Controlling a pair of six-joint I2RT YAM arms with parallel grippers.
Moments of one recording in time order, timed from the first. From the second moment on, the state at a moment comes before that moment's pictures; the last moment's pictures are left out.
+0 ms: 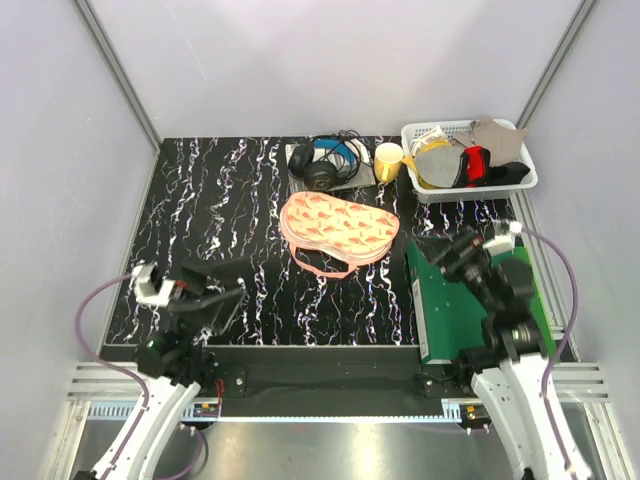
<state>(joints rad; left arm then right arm) -0.35 0.07 0.05 0.98 0.42 -1.14 0.13 0.37 0.46 -0.17 -0.33 0.97</state>
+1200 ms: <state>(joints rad) -0.35 0.10 0.43 -0.41 0.19 -1.06 0.71 2.00 1.23 0.10 -0.01 -0.13</state>
